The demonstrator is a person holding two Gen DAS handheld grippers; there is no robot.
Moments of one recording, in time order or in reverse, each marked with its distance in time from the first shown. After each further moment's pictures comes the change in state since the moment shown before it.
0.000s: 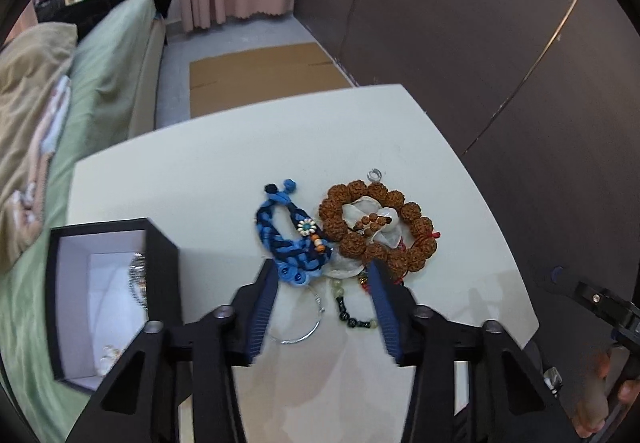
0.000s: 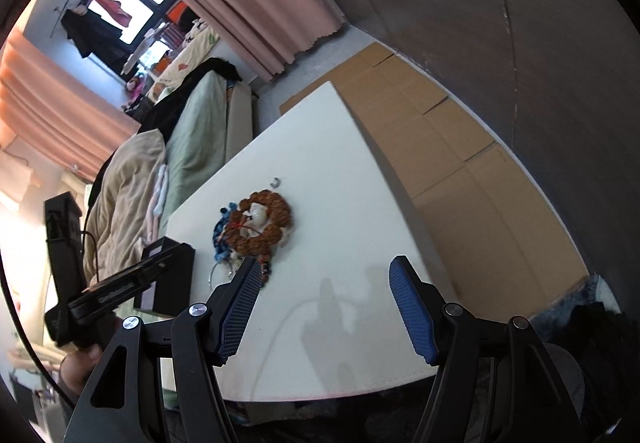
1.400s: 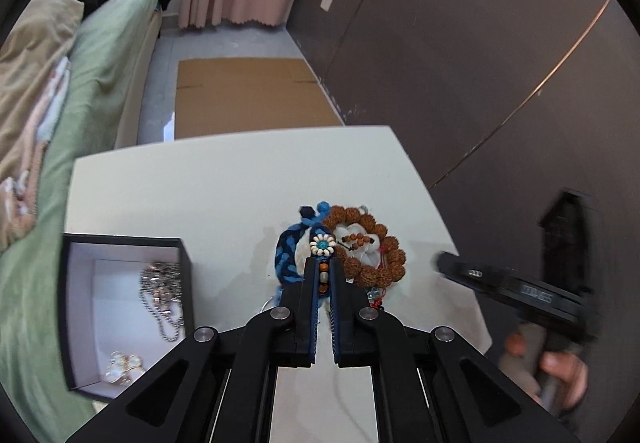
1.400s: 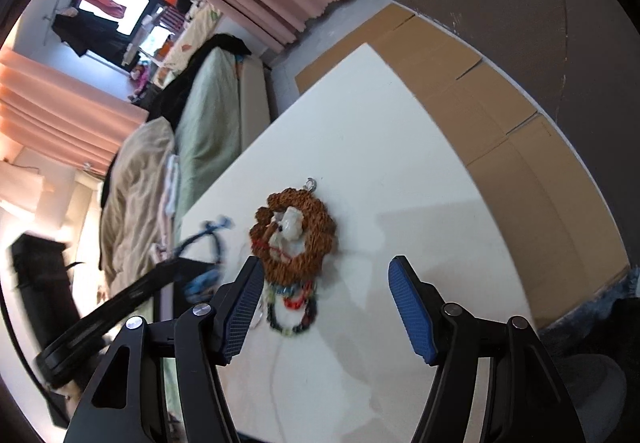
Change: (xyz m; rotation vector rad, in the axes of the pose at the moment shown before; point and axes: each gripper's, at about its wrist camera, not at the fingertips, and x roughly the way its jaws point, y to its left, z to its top) left arm -0.047 0.038 0.011 -0.092 -0.071 -0.151; right arm 0.088 0.033 0.035 0.051 0.142 0.086
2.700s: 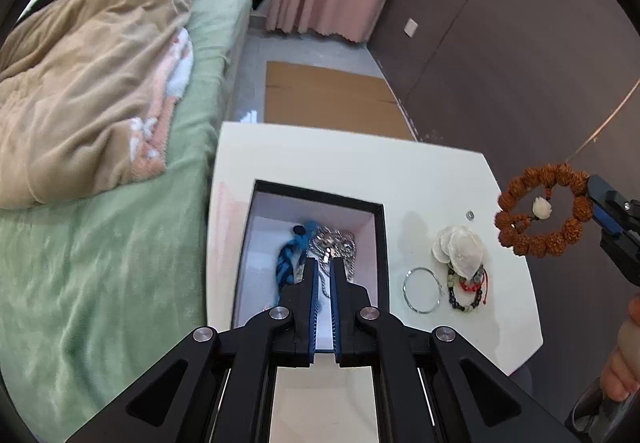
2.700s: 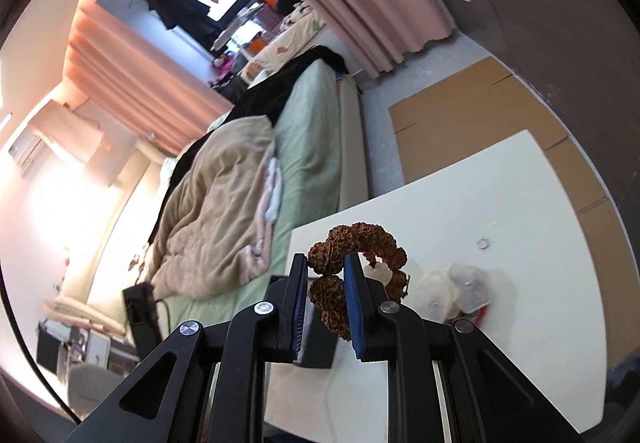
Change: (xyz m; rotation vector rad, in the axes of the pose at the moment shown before) left arm -0.048 0.101 -0.035 -0.157 -0.034 0.182; right arm -0.044 0.143 0.000 -0.245 -0.090 0.193
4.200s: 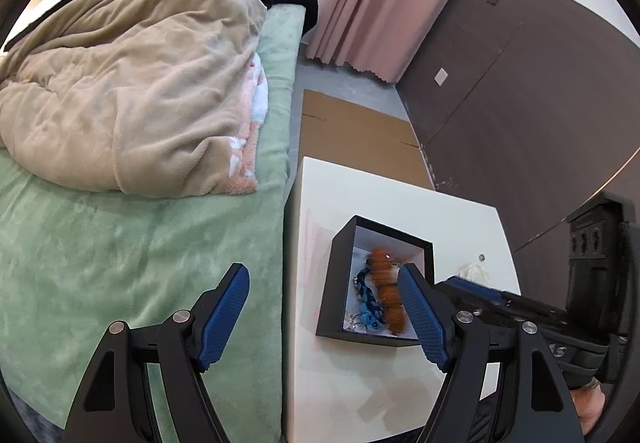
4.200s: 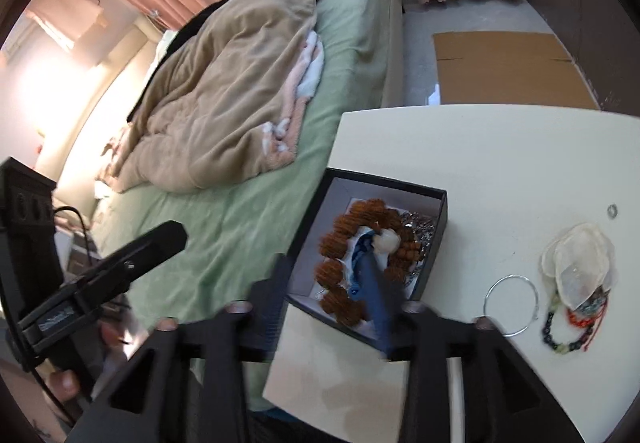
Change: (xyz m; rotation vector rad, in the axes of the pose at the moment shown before) left arm -0.072 0.071 -0.005 -0.140 -0.132 0.020; right arm 0.136 0.089 -0.063 -0.216 0.326 -0.072
